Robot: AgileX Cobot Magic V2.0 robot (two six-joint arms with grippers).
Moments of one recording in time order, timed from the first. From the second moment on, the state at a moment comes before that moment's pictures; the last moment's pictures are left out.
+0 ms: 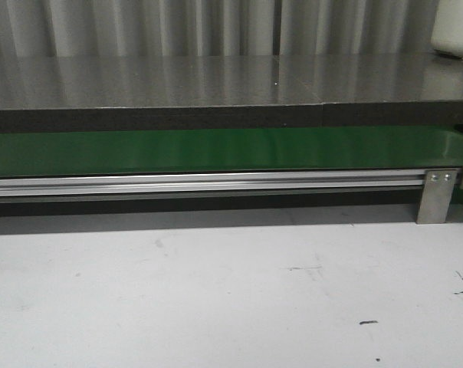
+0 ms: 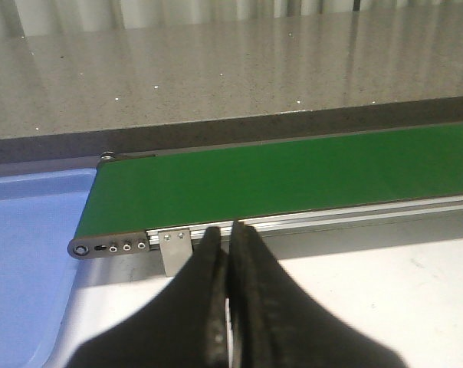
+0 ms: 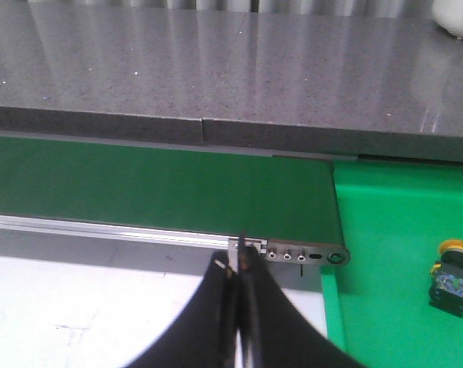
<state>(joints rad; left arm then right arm) 0.01 0.00 -0.41 -0.10 0.69 0.15 0.07 0.28 -0.40 0.18 0.37 -0.15</state>
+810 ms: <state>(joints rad) -0.05 0.00 -0.21 -0.01 0.48 0.13 0.07 0.28 -0.39 0.18 0.37 -0.15</state>
